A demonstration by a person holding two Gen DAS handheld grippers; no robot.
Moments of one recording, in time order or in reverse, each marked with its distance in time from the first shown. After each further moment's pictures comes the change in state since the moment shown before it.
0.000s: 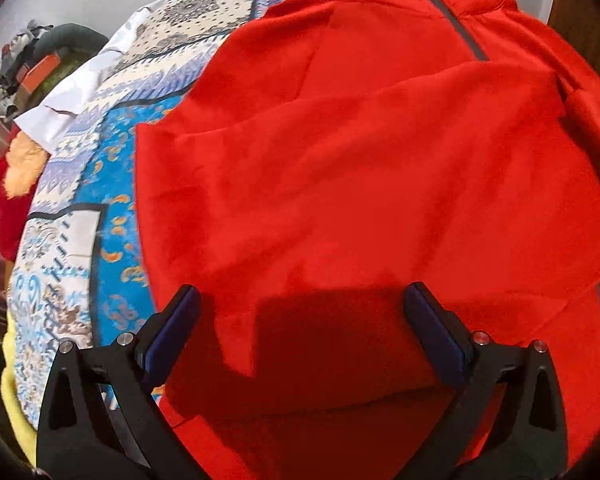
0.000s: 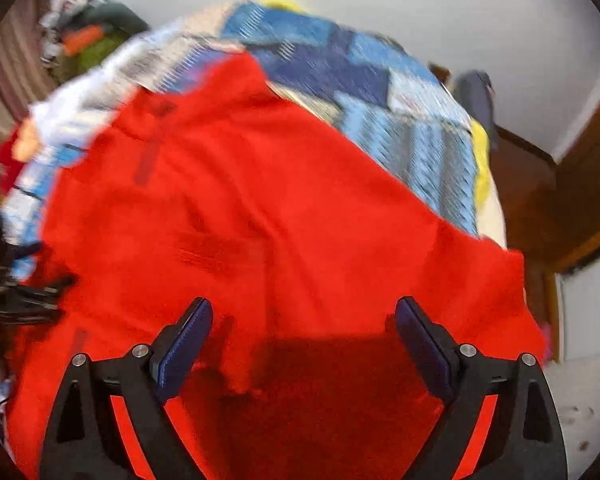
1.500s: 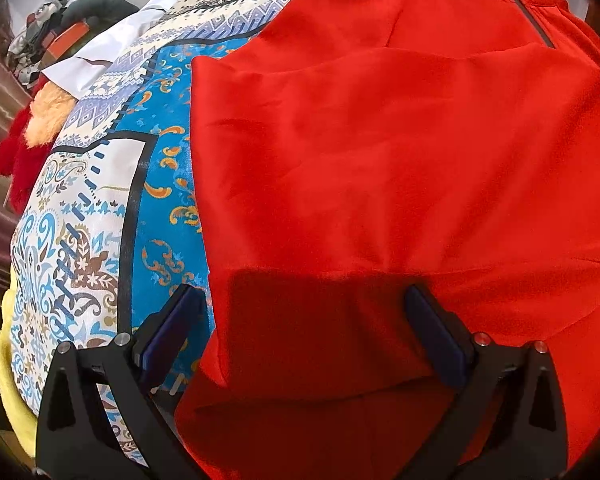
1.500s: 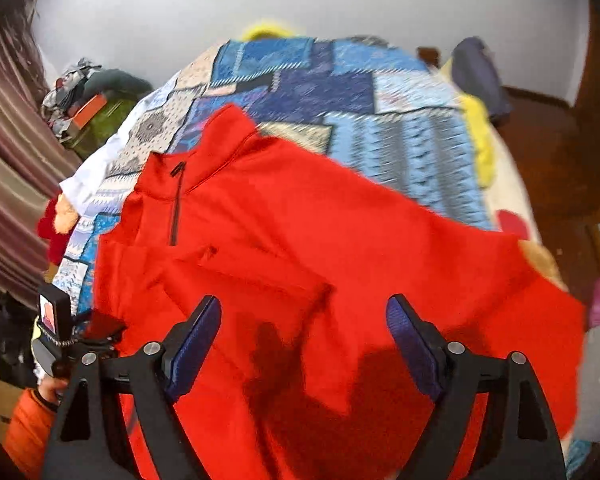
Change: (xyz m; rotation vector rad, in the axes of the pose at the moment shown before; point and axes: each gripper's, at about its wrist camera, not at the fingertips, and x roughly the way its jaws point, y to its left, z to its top) left arm 0.019 0.043 -0.030 -0.087 0.054 0.065; right arm 0.007 -0.055 0.006 0.246 0.008 0.148
